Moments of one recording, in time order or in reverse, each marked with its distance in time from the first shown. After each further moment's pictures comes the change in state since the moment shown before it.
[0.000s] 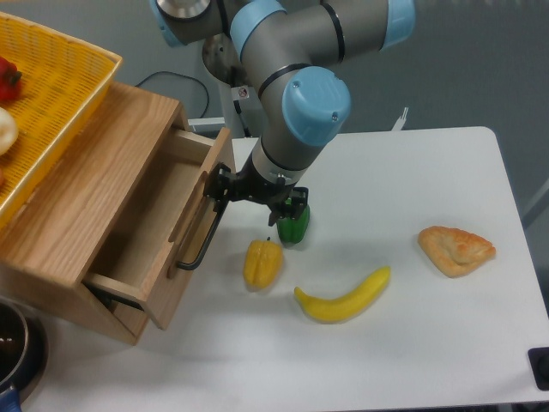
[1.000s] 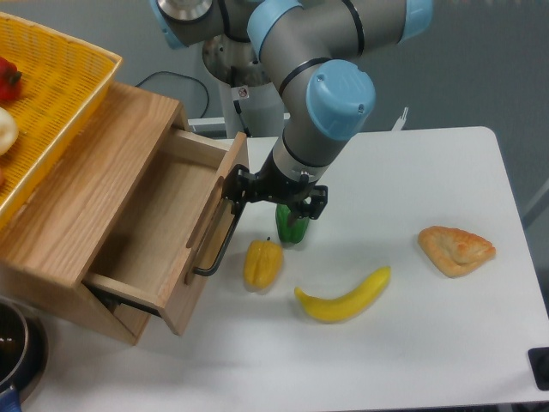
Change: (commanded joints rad) arm 0.038 -0.009 0.026 0.002 0.000 0.002
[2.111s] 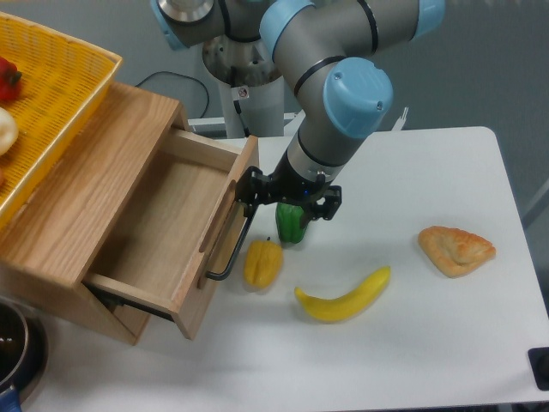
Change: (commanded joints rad) arm 0.026 -0.017 0.028 -0.002 0.002 0.000
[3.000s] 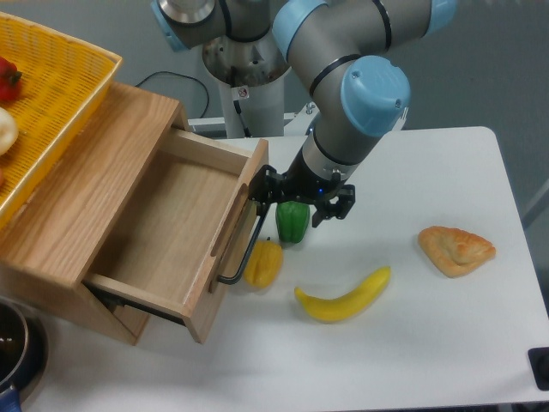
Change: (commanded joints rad) arm 0.029 -0.003 0.006 -0.011 0.008 0.052
